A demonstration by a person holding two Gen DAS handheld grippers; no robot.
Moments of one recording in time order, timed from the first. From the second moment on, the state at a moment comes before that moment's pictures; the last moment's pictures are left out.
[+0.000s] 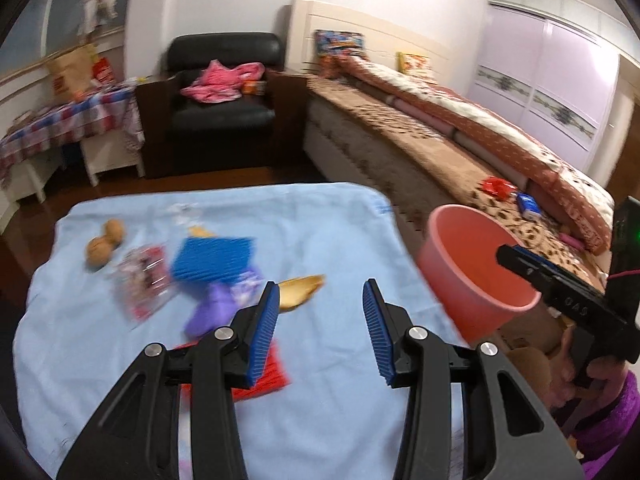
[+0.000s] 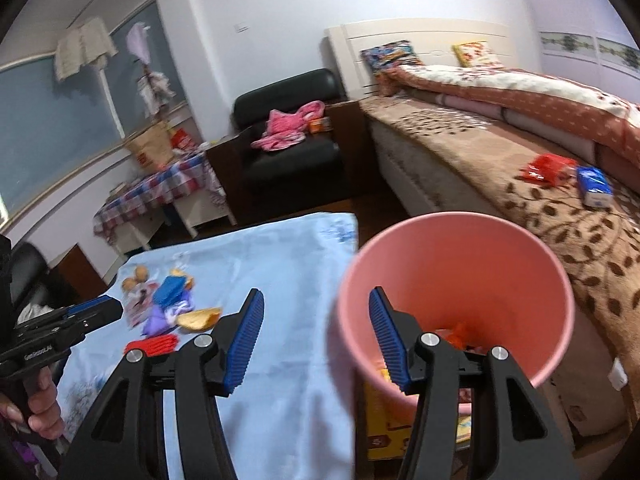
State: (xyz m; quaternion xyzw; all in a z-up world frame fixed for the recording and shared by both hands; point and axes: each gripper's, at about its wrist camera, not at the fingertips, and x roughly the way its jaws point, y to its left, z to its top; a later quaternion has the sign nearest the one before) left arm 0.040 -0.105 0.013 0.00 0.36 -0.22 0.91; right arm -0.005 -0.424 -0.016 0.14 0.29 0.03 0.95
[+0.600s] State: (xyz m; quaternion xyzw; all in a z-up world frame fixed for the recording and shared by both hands) left arm 0.062 0.001 -0.025 -0.06 0.39 -0.09 0.92; right arm 0.020 -0.310 -0.039 0.06 0.35 0.15 0.92
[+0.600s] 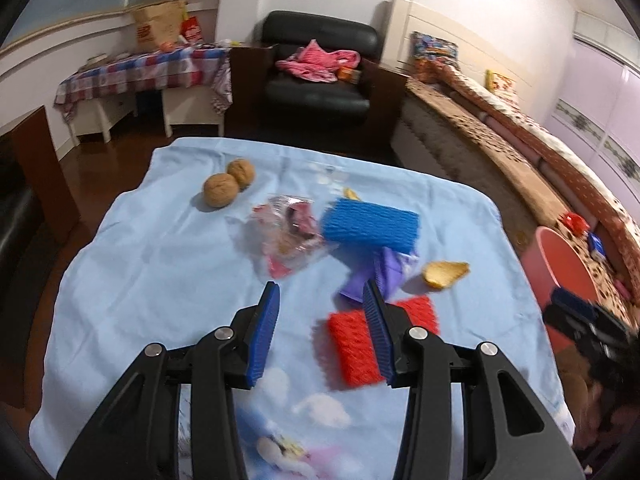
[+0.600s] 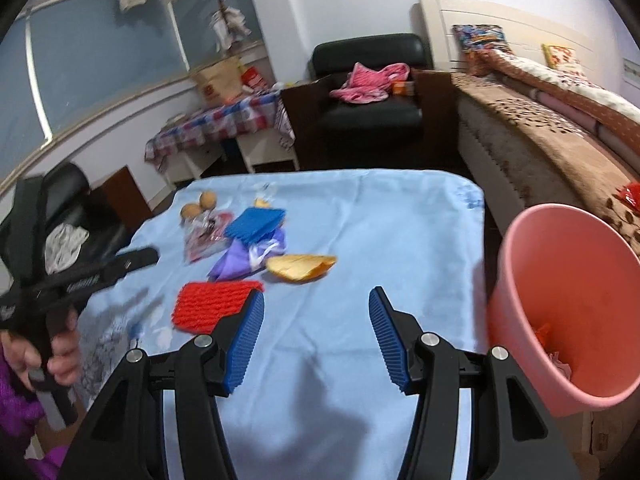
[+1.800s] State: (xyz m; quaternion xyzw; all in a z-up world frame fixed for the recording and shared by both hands) left arm 0.111 0.042 -0.051 -0.16 0.40 -0.06 0.90; right arm 0.174 -0.236 -0.071 0.10 0.43 0.19 0.88
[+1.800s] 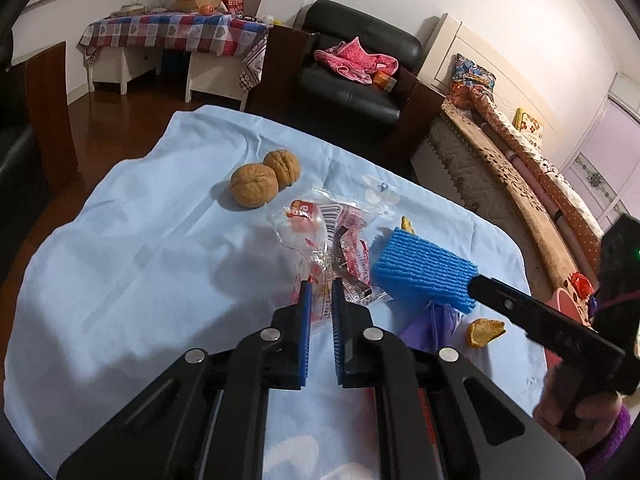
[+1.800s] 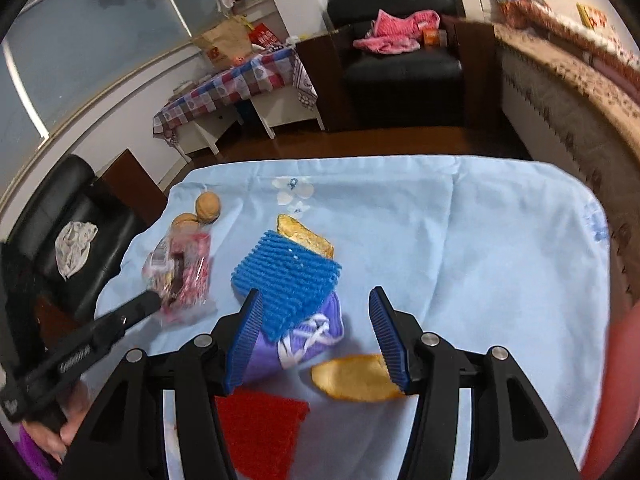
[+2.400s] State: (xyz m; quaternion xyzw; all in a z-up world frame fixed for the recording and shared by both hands) left arm 0.102 0.040 -0.042 -0.16 0.39 -0.07 0.90; right arm 0.154 -0.245 -0.056 0.12 0.41 0.20 0.88
